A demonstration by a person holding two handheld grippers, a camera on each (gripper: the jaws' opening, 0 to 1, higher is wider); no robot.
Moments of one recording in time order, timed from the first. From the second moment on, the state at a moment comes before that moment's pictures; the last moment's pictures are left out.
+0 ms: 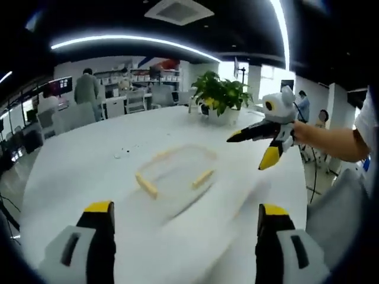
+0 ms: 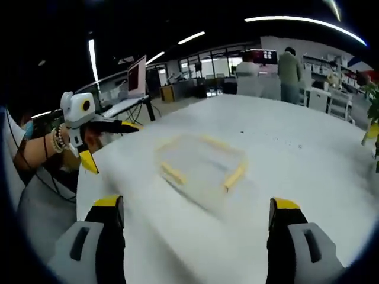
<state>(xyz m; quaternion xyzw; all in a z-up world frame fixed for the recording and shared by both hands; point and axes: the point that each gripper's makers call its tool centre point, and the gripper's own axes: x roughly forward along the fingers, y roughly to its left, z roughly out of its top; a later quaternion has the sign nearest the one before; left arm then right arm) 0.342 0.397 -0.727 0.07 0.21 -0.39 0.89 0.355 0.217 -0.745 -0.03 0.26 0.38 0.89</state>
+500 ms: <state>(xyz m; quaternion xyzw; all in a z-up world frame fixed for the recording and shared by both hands) 0.267 0.429 -0.719 0.06 0.20 -0.36 0.91 0.277 0.198 -0.720 0.00 0.22 0.34 0.91</state>
